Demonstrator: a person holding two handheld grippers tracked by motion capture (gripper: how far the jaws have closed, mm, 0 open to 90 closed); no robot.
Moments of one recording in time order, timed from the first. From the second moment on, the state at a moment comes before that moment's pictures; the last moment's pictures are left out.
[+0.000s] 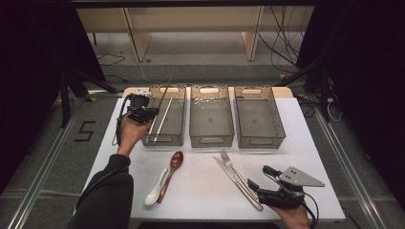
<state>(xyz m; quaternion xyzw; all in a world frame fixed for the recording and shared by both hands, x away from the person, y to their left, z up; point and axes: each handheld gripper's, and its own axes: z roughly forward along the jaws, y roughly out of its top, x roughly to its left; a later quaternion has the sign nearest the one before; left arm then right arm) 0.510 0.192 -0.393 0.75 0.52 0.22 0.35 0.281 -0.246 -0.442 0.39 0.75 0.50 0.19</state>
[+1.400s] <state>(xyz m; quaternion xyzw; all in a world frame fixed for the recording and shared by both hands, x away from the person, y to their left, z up) 0.451 0.192 -0.390 0.75 0.55 0.13 0.35 0.281 -0.246 -0.442 0.40 0.74 0.50 0.19</state>
